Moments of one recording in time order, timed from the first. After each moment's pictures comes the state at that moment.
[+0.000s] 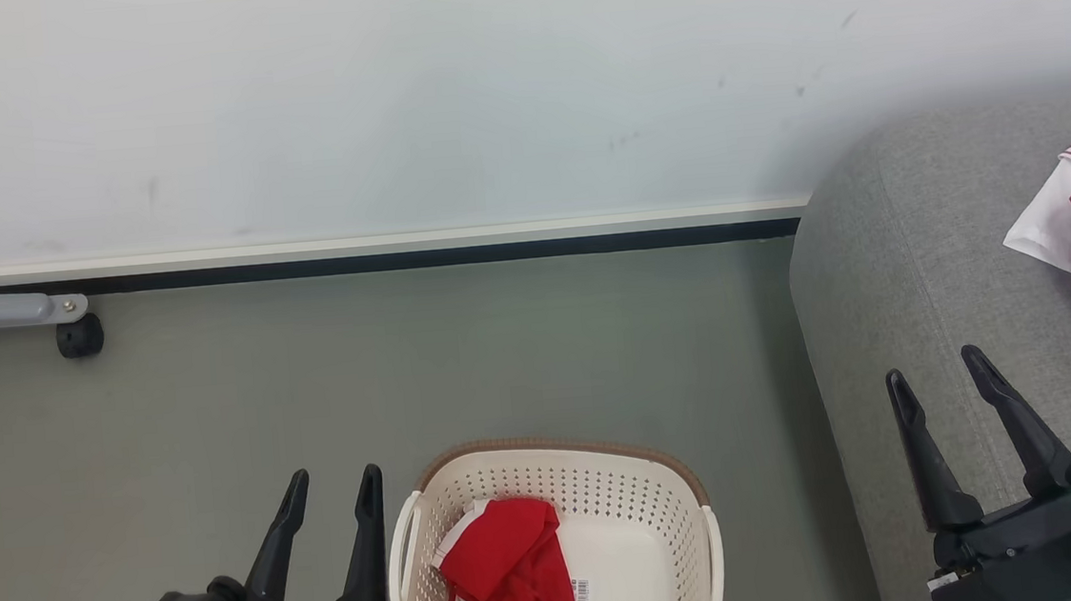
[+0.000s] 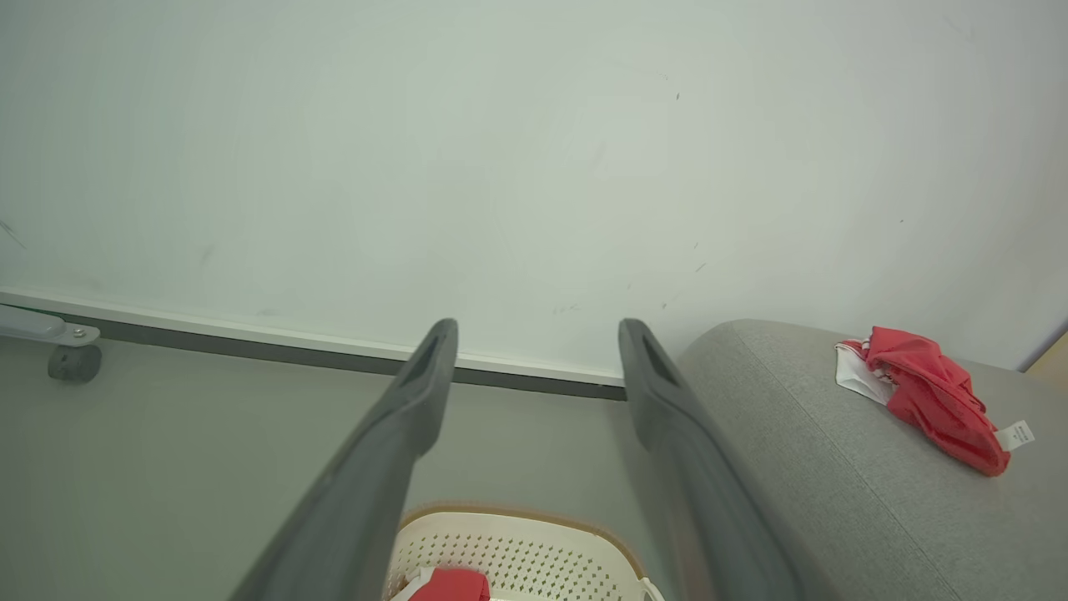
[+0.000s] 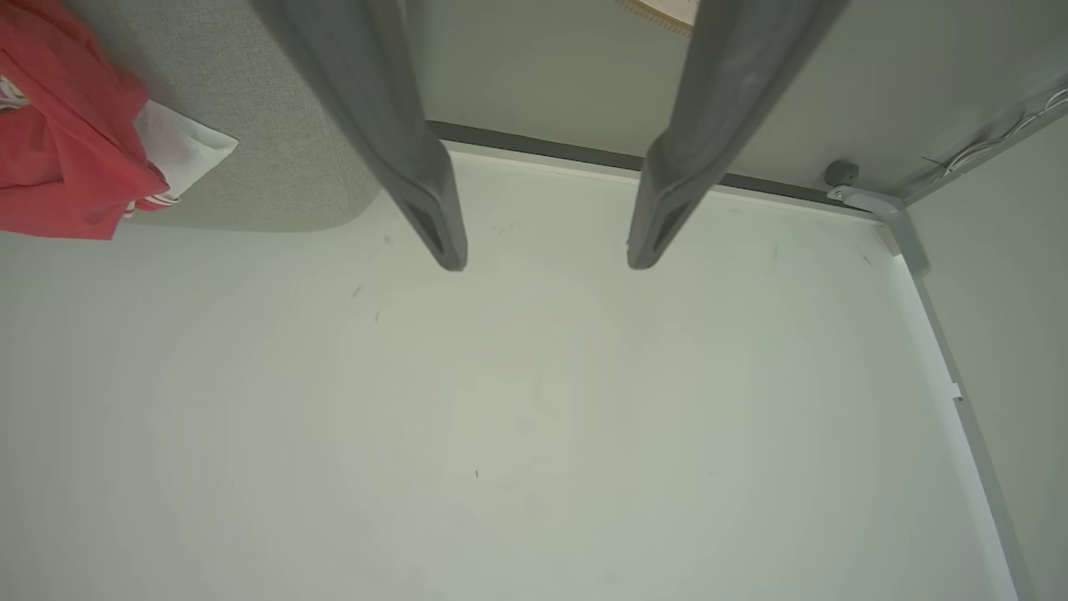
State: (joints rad) left arm -0.01 0.27 -0.40 -0.04 -0.67 0.12 -0.24; right arm -0.03 -0.39 0.32 -0.08 0.40 -0.08 -0.26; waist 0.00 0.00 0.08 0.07
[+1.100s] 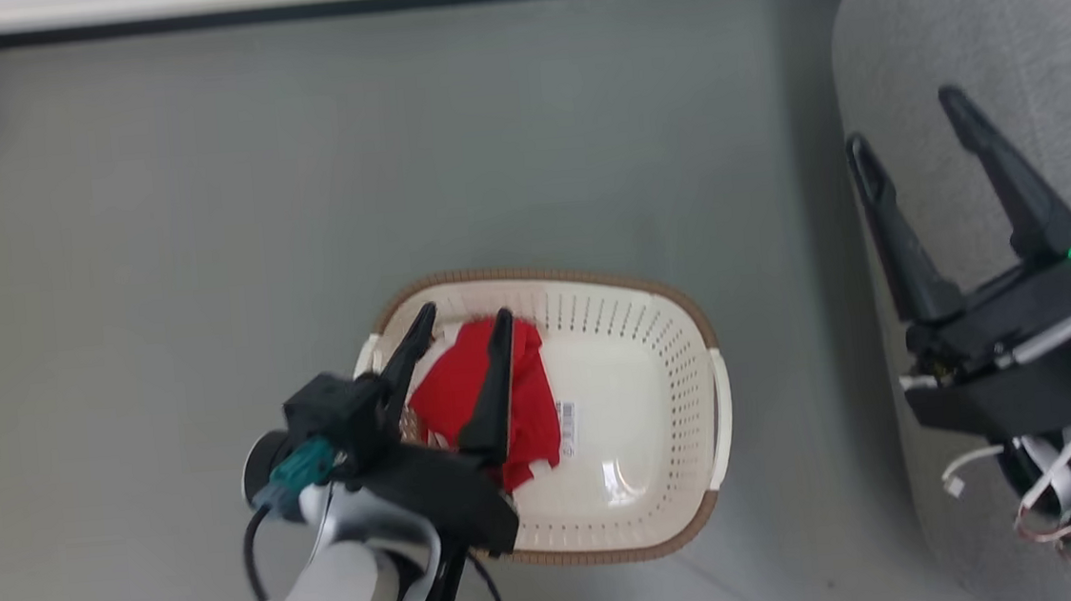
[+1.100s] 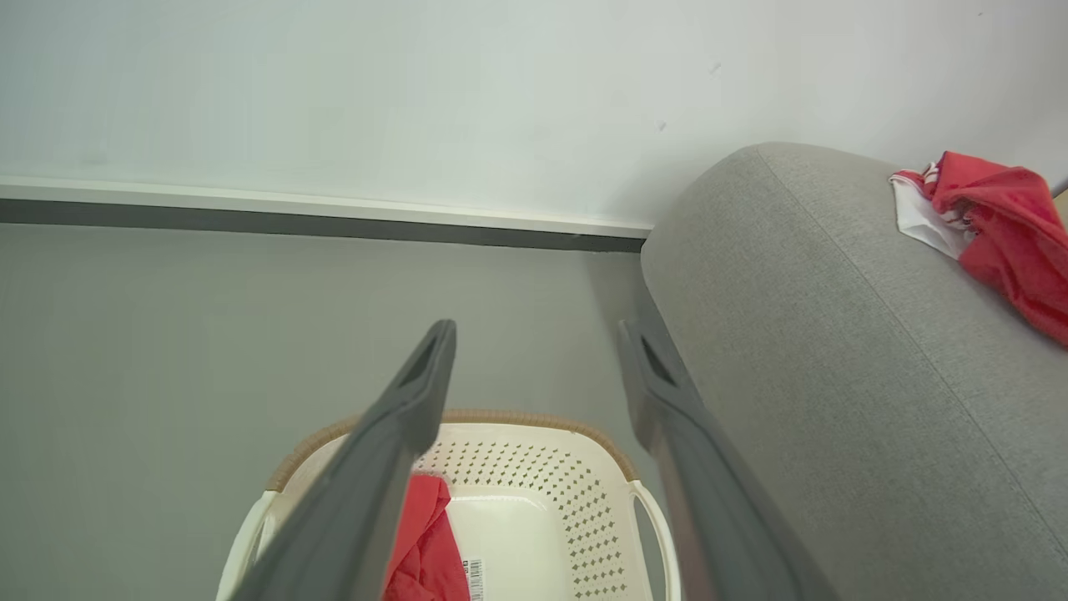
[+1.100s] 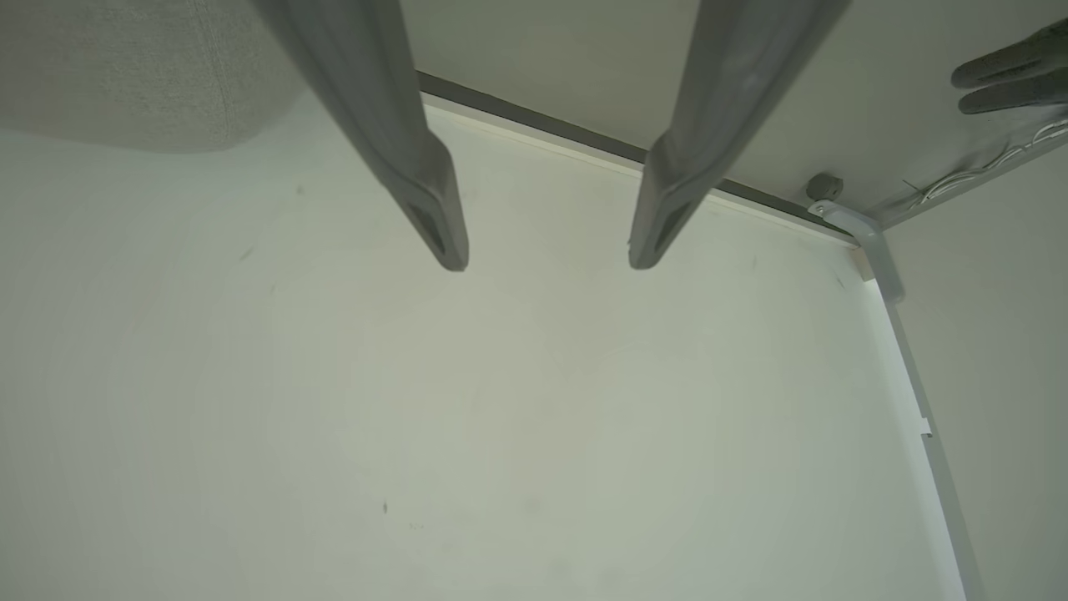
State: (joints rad) left arm -0.37 0.11 -0.50 0.14 -0.55 0.12 -0.05; right arm -0.41 -0.41 0.35 -0.16 0.32 -0.02 -0.18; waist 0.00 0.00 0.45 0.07
